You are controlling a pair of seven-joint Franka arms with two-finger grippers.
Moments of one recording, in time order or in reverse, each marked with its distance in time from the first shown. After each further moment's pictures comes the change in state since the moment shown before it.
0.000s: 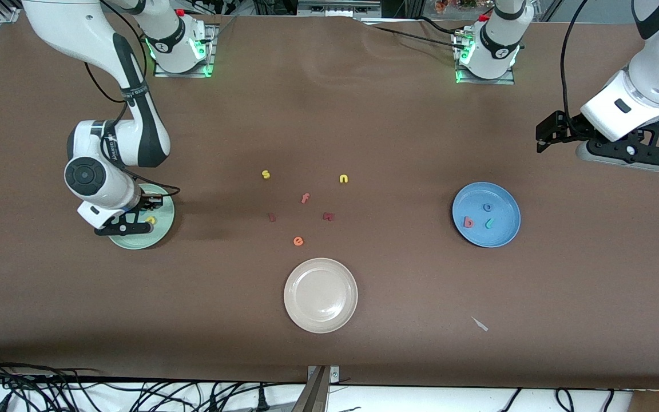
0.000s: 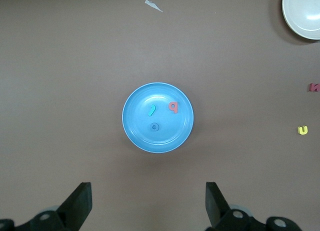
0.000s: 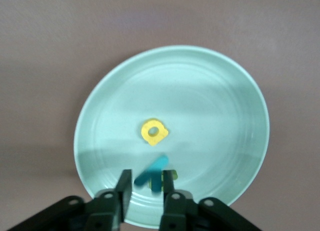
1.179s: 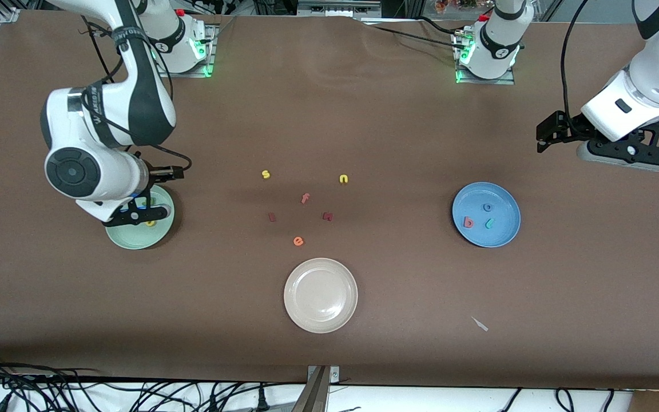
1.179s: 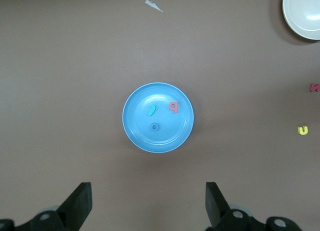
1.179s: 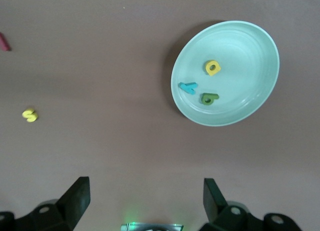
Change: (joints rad) left arm 0.000 0.000 0.001 0.000 0.000 0.000 0.000; right arm 0.100 -0.052 0.017 0.450 0.073 -0.740 0.000
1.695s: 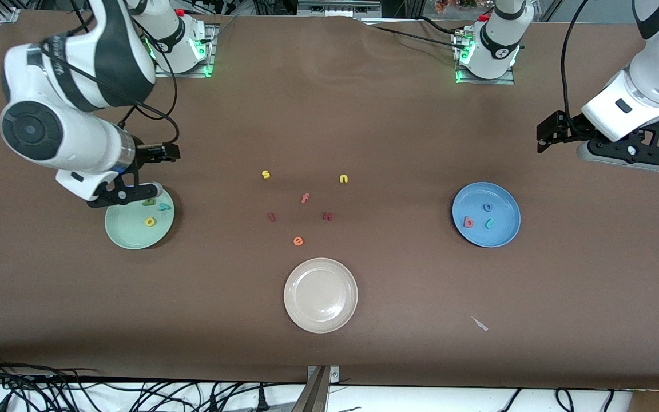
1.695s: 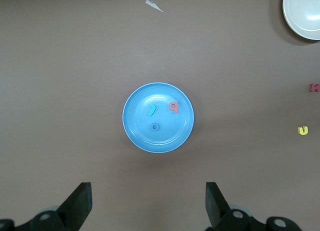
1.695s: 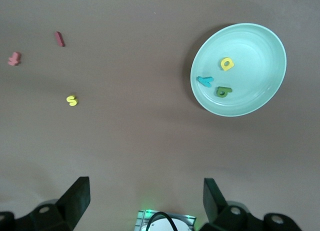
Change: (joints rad) left arm 0.000 0.000 0.000 0.000 0.000 0.000 0.000; right arm -0.215 -0.136 0.254 -0.002 0.000 -0.049 0.040
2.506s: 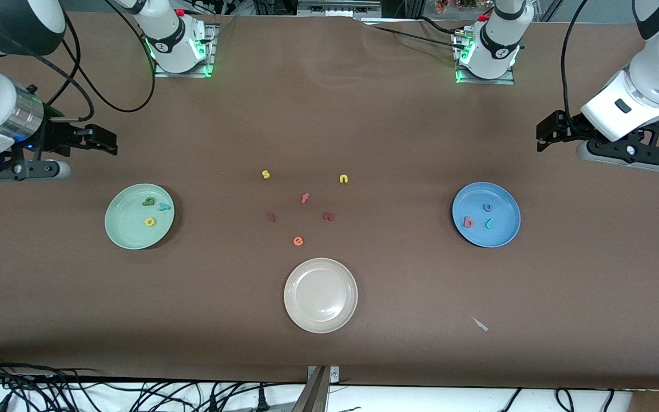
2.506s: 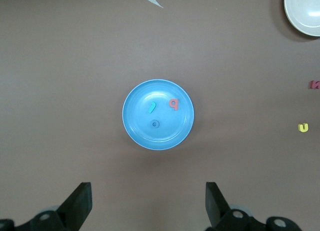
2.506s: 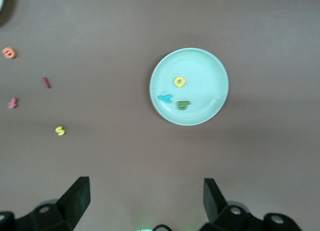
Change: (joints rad) left arm 0.000 0.000 0.000 0.000 0.000 -0.015 0.000; right arm -0.204 -0.137 0.072 -0.027 -0.053 0.063 0.015
